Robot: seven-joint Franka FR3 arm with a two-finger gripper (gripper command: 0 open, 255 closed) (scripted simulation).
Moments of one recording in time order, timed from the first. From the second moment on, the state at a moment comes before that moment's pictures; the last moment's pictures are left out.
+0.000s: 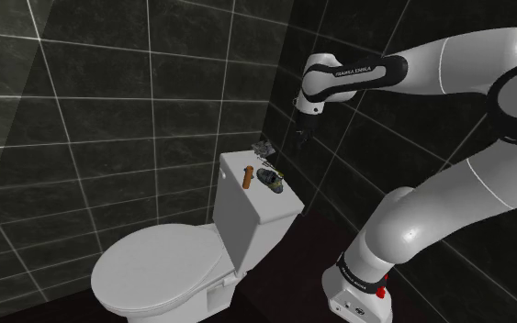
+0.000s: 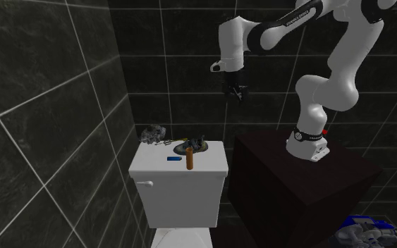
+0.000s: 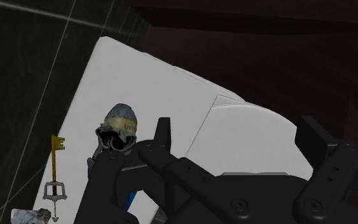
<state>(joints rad) -0.05 -0.38 -0.29 -2.43 -0.10 1.89 -0.37</state>
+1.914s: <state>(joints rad) -0.20 0.58 -0.34 -2.00 0.21 2.29 -0.89</state>
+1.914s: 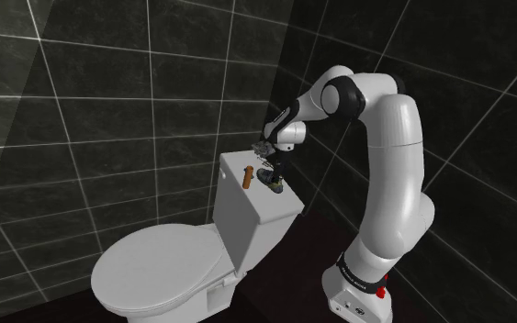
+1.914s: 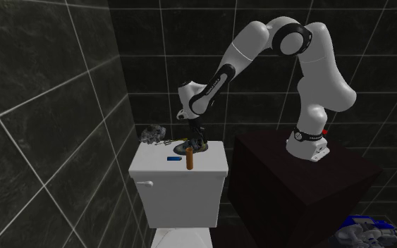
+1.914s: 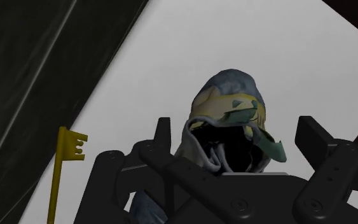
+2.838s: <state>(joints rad) -0.19 0.56 -0.34 -2.00 0.21 2.28 -0.88</state>
